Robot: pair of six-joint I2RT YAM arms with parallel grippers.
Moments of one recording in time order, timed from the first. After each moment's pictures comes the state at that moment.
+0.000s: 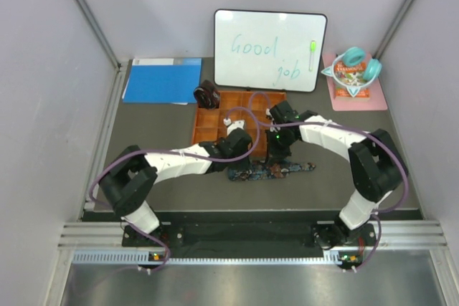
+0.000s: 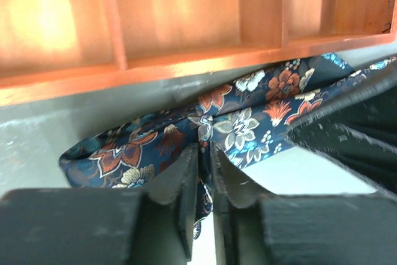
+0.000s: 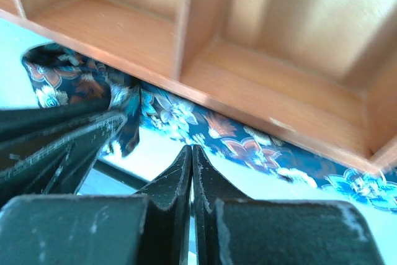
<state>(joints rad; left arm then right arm) -0.91 1.62 0.92 -0.19 -0.14 -0.84 0.58 1.68 1.09 -0.65 -0.30 0.51</state>
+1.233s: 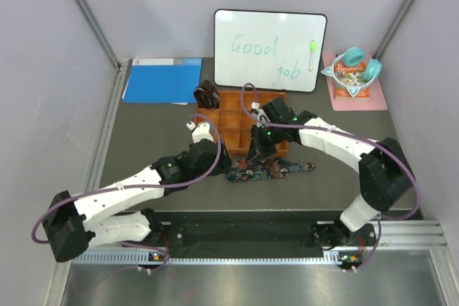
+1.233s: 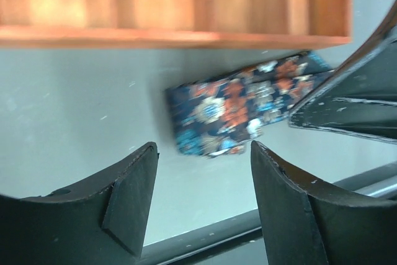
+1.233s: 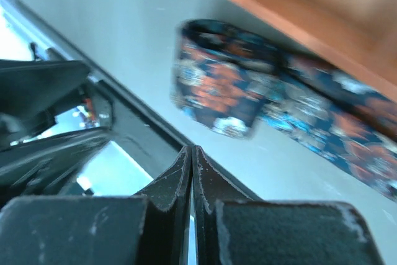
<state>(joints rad) -0.94 1.11 0.75 -0.37 -0.34 -0.85 0.65 1.57 1.11 -0.56 -0.49 0.57</state>
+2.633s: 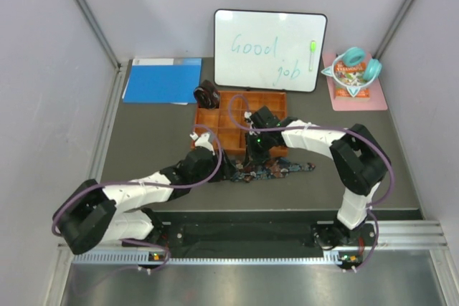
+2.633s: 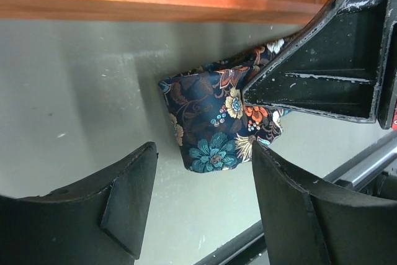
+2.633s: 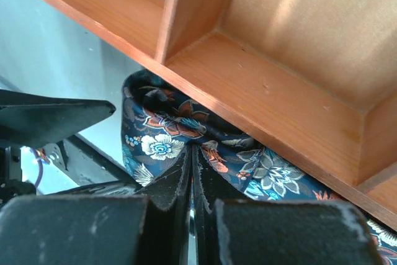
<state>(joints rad) -0.81 1.19 0.42 0.15 -0.06 -0.87 0.71 1.79 1.12 -0.43 -0.37 0.58</state>
